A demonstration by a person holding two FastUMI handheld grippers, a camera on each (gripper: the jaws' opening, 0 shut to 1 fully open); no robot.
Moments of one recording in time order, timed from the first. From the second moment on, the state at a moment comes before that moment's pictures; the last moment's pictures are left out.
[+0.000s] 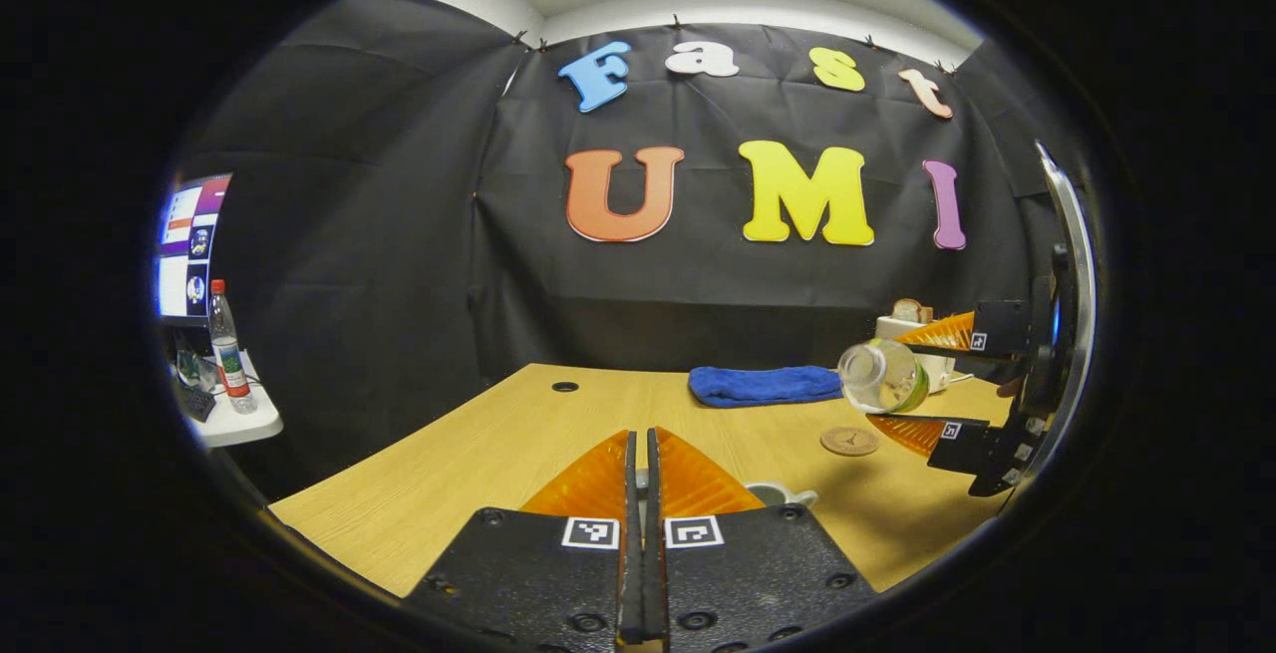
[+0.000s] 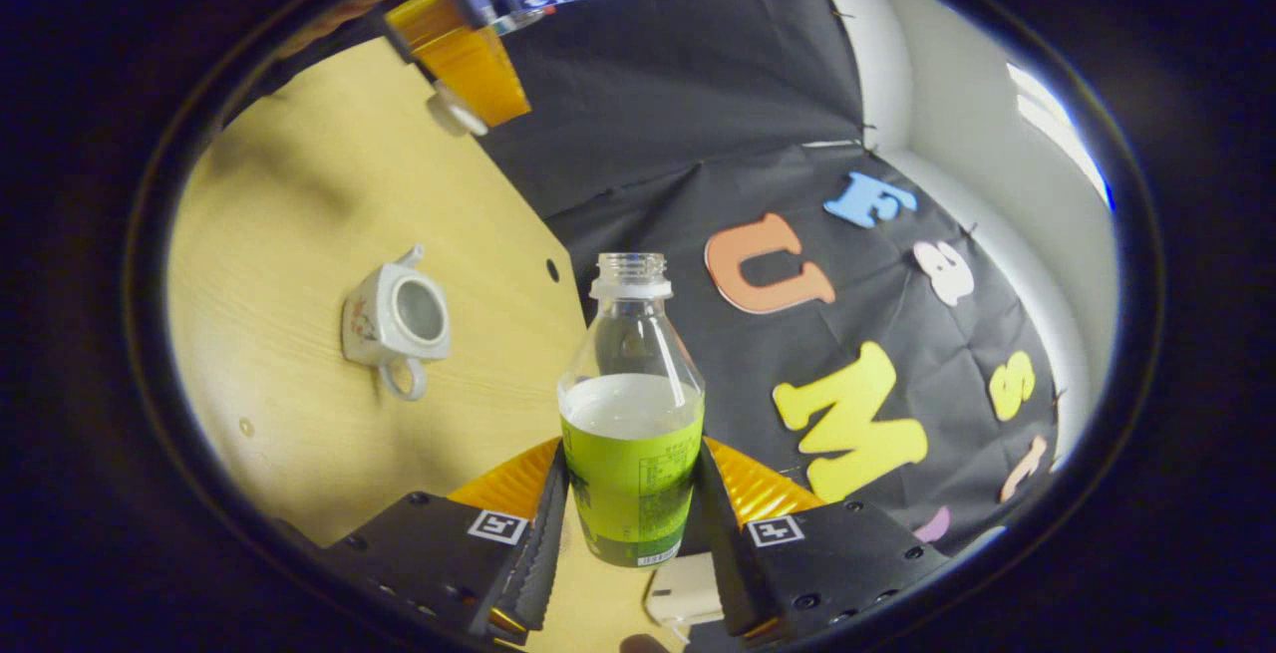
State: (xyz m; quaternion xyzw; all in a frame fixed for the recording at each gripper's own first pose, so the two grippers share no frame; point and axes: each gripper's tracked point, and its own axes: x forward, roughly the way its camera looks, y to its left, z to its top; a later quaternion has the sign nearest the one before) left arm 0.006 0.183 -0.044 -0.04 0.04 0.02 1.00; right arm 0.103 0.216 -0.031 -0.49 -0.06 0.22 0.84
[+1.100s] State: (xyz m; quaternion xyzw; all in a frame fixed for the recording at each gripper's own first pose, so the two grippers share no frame) left arm 0.015 0.138 -0.038 -0.02 0.03 -0.01 1.00; right arm 0.228 0.159 -0.074 0.03 0.14 0.18 0.97
